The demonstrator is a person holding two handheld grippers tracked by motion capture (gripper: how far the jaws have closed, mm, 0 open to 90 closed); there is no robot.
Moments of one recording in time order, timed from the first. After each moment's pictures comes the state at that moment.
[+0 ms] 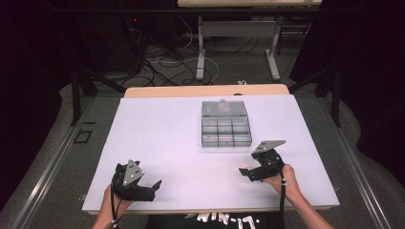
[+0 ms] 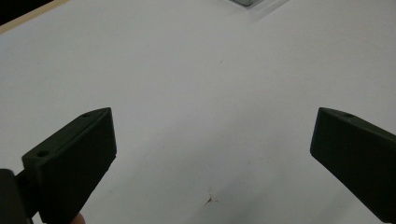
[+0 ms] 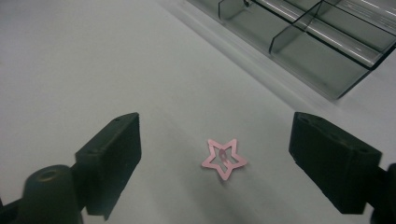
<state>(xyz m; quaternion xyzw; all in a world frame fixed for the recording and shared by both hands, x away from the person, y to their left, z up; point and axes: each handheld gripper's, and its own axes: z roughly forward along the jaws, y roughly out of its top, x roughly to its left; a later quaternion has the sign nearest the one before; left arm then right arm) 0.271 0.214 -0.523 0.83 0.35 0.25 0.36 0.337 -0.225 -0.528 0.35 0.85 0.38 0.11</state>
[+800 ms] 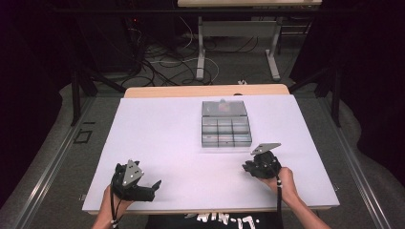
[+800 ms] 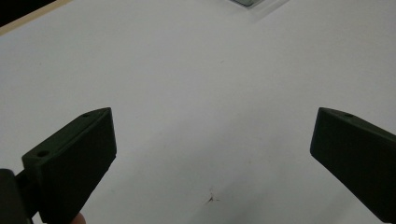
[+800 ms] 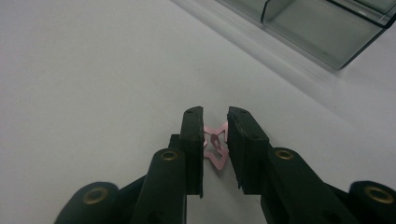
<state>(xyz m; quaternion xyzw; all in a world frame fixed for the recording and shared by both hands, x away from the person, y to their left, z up) 0.270 0.214 -0.523 0.83 0.35 0.24 0.36 0.337 -0.218 -0.544 0.39 0.85 0.34 0.12</state>
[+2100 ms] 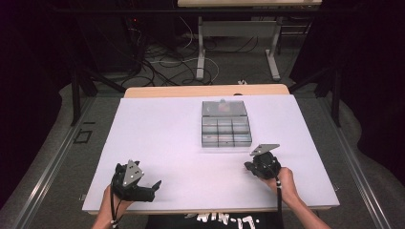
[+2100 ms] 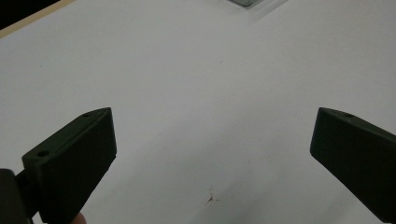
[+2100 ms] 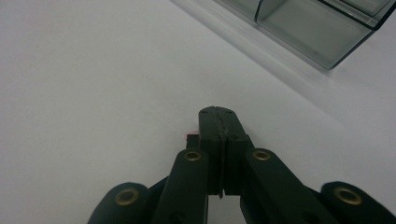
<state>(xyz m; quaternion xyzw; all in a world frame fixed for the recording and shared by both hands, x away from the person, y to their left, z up) 0.269 0.214 -0.522 0.83 0.35 0.24 0.36 0.336 -0.217 -0.542 0.38 0.86 0.33 0.14</state>
